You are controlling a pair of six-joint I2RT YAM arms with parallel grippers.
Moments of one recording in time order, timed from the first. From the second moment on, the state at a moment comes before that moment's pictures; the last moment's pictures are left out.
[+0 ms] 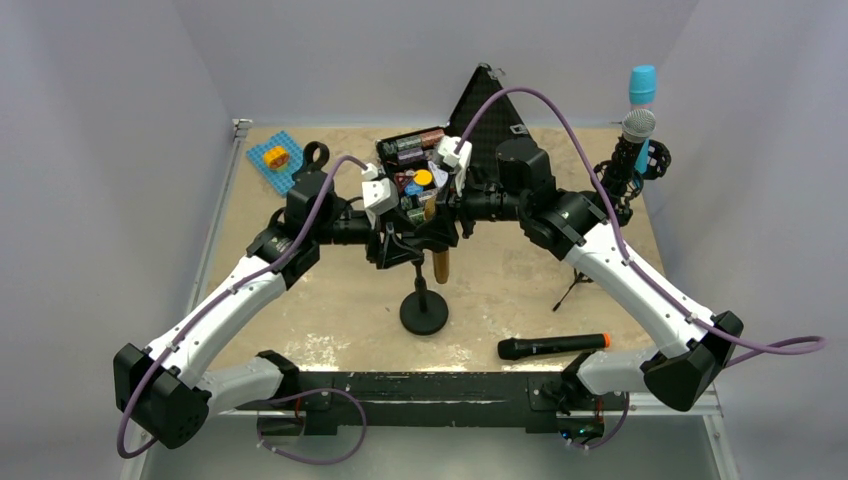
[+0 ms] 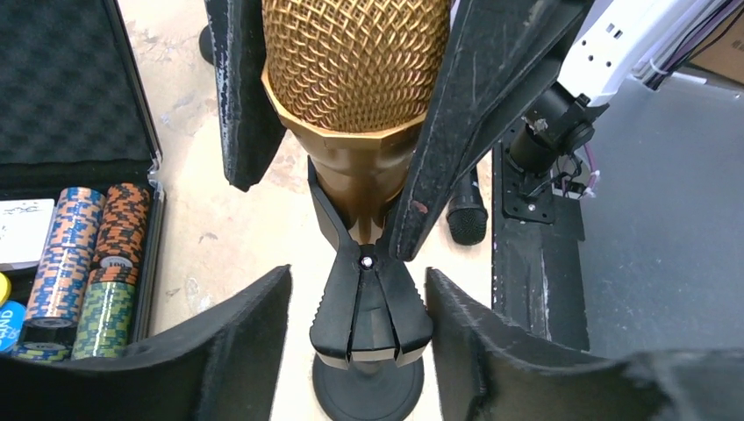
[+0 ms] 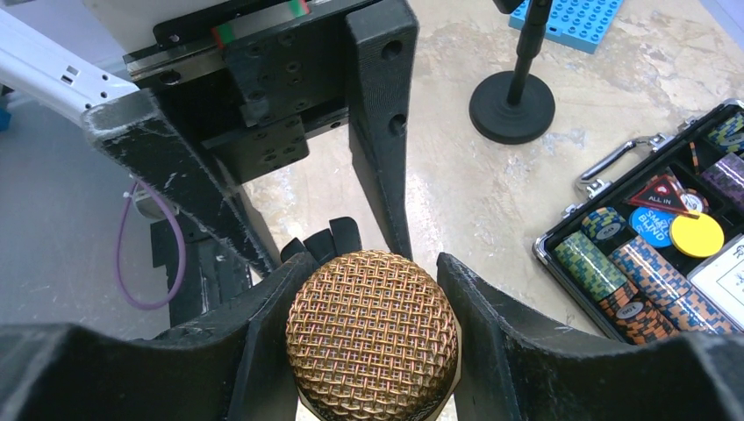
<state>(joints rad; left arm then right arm) -0.53 1.12 0.98 -0.15 0.86 0.08 0.69 1.31 1.40 -0.47 -0.58 -0.07</state>
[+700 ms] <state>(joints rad) -0.54 1.11 0.99 -0.11 0.91 0.12 0.69 1.32 1.58 -0.60 -0.59 -0.07</state>
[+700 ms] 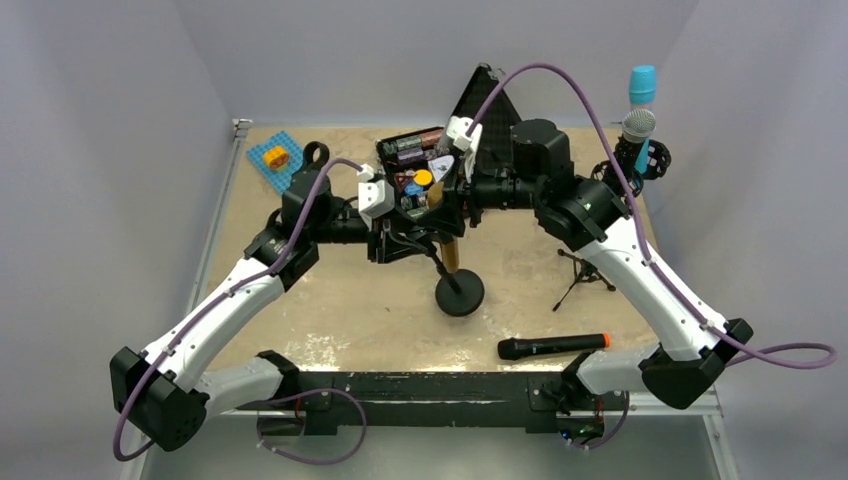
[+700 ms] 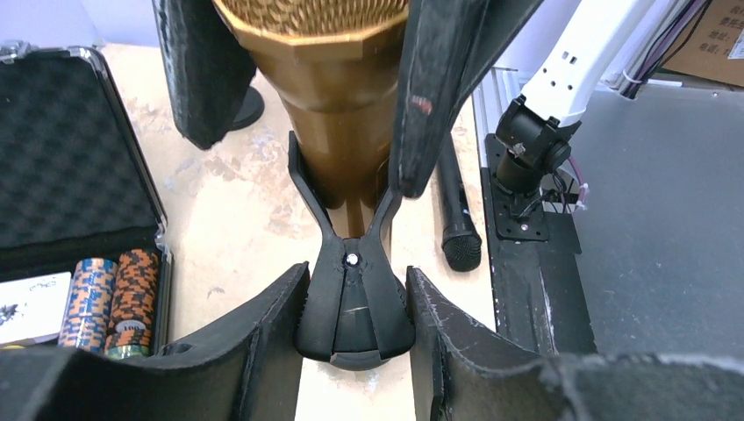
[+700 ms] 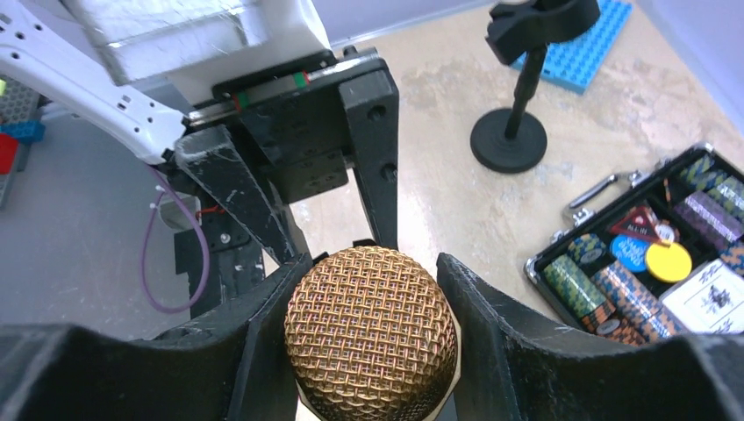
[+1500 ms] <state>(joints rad) -0.54 1.09 1.01 -0.34 0.89 0.26 0.59 1.26 1.80 -0.68 -0.70 -0.13</state>
